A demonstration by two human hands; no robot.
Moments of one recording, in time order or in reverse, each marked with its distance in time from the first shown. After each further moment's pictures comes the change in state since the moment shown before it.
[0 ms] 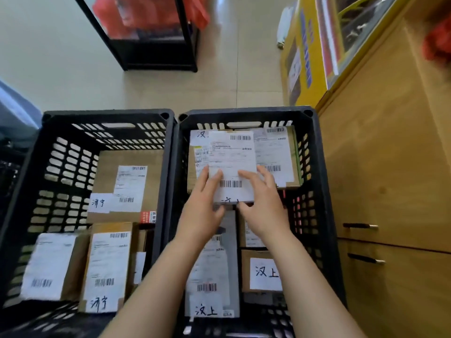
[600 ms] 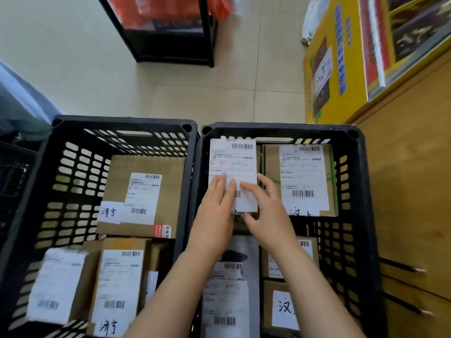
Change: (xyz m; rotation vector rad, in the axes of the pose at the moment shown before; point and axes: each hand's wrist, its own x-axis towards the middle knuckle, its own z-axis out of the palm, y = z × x) left_hand 0.051 -0.042 -0.006 0.180 -0.036 0.092; right_hand 0.061 -0.010 0.040 -0.068 -0.072 -0.084
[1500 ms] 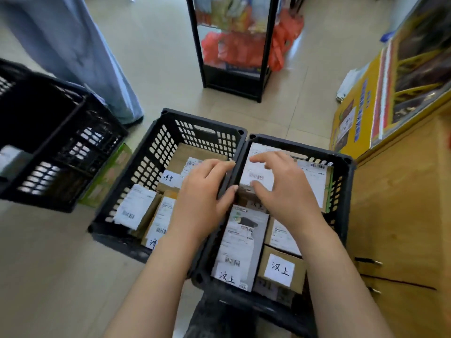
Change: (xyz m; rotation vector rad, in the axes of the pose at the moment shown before) left_hand -0.177 0.087 -0.159 -0.055 0.555 -0.027; right_hand -0.140 -0.161 -0.102 -0.143 0.020 -0.506
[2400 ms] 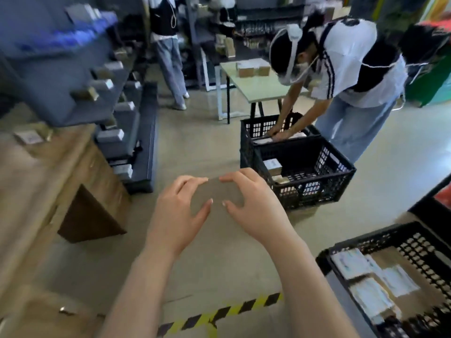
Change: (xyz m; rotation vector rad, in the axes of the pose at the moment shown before) left_hand -0.483 -0.129 -0.486 0.432 0.732 -0.683; right_hand -0.233 -0.583 0.261 0.088 -0.541 -0.934
